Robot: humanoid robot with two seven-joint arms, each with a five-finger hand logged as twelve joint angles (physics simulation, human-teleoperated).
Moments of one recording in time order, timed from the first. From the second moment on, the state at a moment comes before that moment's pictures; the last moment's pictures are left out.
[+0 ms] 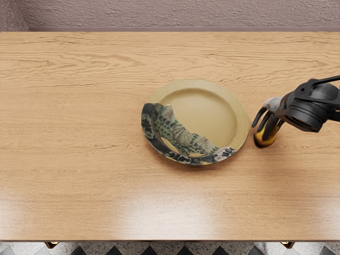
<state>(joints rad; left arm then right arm) 0.02 0.00 -0.06 -0.35 0.02 0.21 0.05 1.67 -0.51 -0.64 1.41 -0.15 -0.23 -0.61</state>
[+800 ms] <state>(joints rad) 0.02 0.00 -0.06 -0.35 0.02 0.21 0.05 1.53 -0.91 0.04 1.29 -0.11 0.43 -0.61</state>
